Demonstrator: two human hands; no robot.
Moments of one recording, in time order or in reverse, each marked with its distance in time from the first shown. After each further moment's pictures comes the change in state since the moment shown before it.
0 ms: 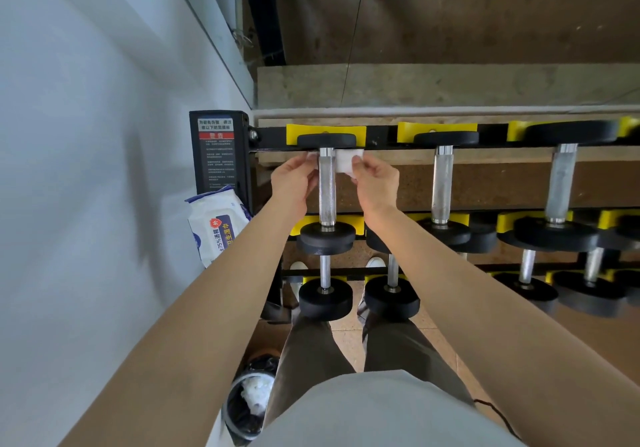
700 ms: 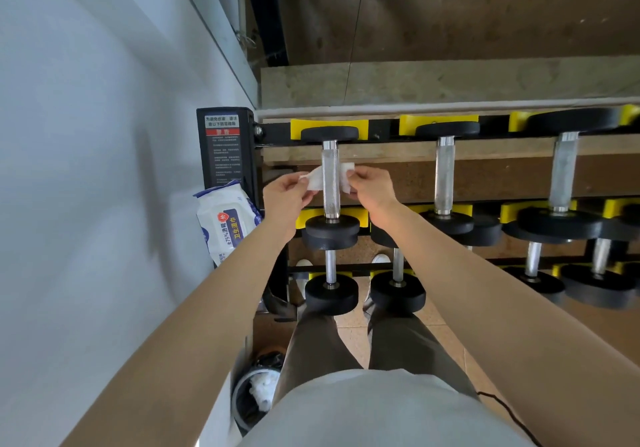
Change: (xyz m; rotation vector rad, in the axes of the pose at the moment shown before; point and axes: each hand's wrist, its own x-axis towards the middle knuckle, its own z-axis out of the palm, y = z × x) left_hand -0.016 -0.023 -0.040 0.305 0.112 0.106; right_hand -0.002 0.015 -0.004 -0.140 -0.200 0.183
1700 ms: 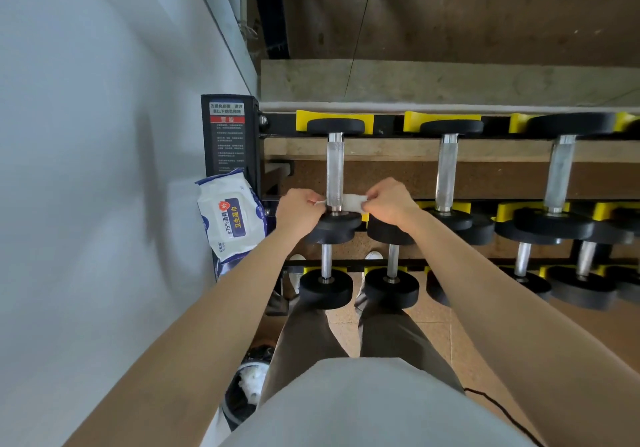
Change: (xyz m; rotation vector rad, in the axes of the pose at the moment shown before) left_hand -0.022 -0.016 -0.009 0.858 -0.169 0.214; right_hand -0.019 0.006 -0.032 -0.871 -0.161 -0.051
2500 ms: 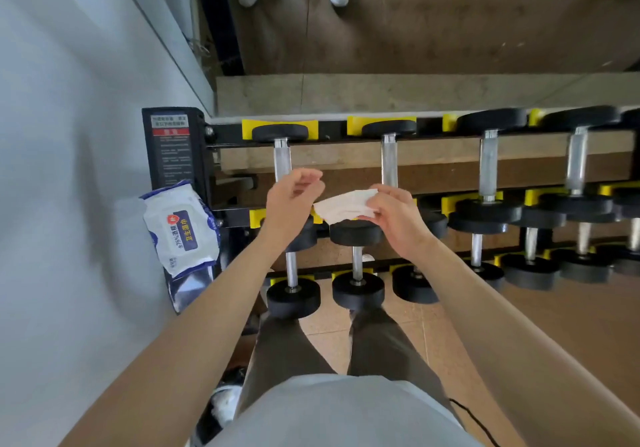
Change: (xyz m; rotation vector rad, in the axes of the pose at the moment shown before) left_hand -0.033 0.062 0.024 -0.452 0.016 0.292; right_hand -0.089 0.054 -0.037 1.104 0.076 -0.177
